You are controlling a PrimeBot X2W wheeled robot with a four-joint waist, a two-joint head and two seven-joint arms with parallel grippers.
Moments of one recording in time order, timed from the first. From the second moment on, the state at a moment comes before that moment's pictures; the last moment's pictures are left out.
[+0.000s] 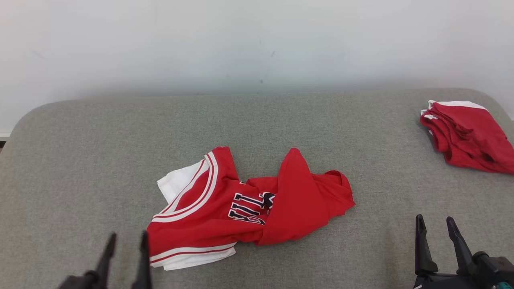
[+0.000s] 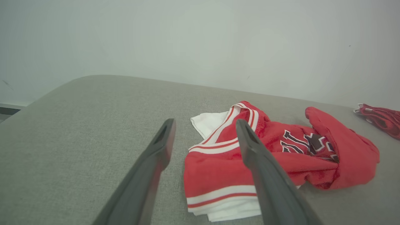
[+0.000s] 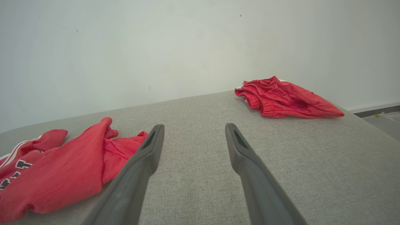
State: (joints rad) left arm 0.02 0.10 -0.01 0.16 -0.25 -0.09 -0.26; right arm 0.00 -0.07 -0.10 0.24 0.21 0.13 -0.26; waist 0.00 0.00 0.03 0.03
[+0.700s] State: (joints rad) left arm -0.04 0.06 -0.05 0.51 -0.25 -0.12 -0.26; right arm -0.01 -0.08 -0.09 0.24 0.21 0.13 -0.26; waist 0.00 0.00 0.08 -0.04
